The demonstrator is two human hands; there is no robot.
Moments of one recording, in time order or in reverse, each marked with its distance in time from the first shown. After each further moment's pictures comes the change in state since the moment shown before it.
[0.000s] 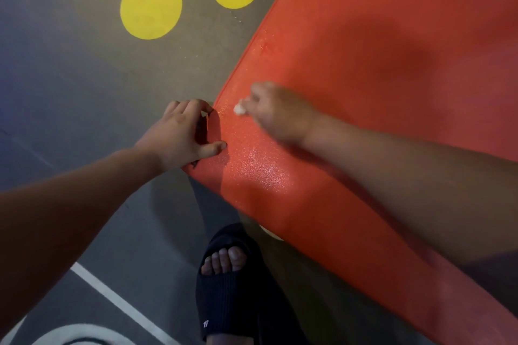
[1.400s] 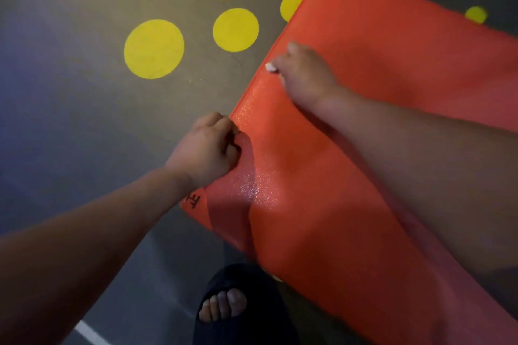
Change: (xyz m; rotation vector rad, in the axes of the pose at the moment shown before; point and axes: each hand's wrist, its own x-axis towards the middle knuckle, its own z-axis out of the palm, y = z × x) left_hand 0.047 0.046 -0.010 -0.072 0.150 0.105; right_hand 0.058 0.103 -0.046 -0.133 0.181 0.278
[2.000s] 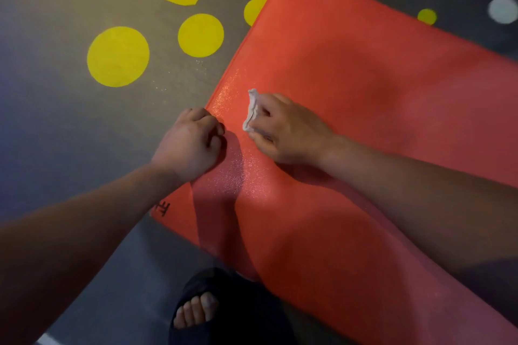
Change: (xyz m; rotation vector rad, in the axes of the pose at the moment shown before) left_hand 0.027 0.032 0.007 0.030 0.042 0.060; right_hand -0.097 -0.002 -0.016 0.132 0.034 -0.253
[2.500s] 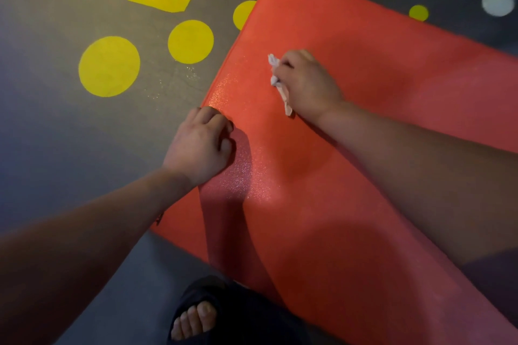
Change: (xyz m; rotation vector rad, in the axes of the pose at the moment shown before) left_hand 0.018 0.020 0.017 0.080 0.032 0.045; right_hand 0.022 0.083 -0.007 -0.107 0.123 0.235
